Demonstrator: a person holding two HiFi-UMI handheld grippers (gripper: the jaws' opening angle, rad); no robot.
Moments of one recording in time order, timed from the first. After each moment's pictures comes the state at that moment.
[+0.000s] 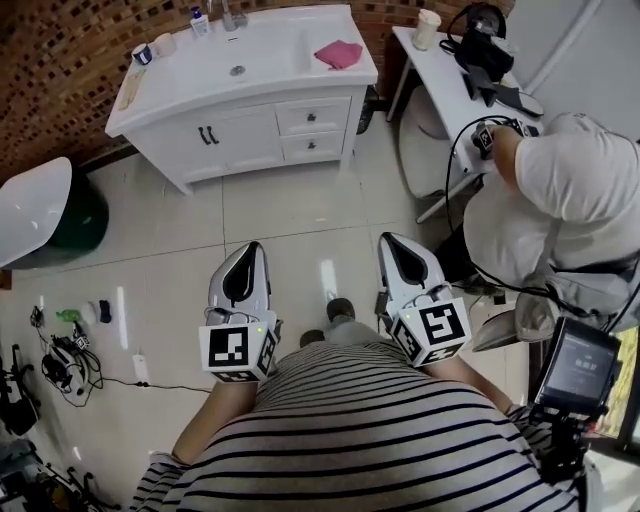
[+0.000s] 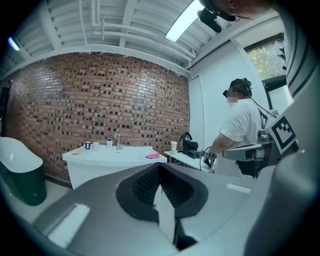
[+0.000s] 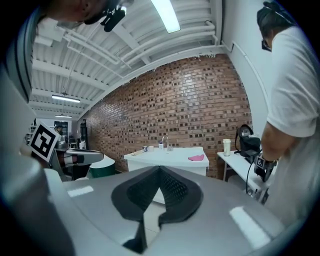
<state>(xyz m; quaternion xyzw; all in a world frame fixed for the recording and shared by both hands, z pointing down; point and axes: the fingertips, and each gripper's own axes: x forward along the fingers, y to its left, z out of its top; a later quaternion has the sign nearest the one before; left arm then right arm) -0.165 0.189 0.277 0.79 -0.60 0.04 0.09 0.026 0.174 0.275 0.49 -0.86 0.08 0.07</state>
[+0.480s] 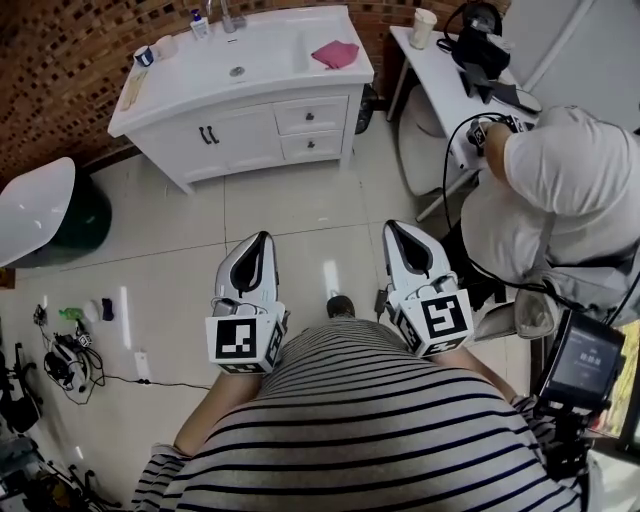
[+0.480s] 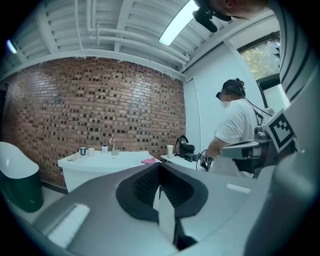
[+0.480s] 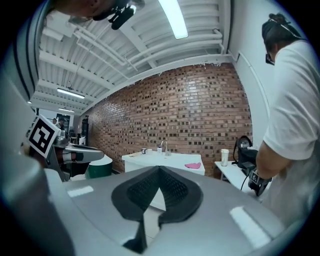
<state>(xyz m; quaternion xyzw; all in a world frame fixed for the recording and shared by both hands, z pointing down) -0.138 0.190 0.261 0.80 -0.59 0.03 0.06 0.039 0.175 0.252 0.50 -0.87 0.03 0.07</state>
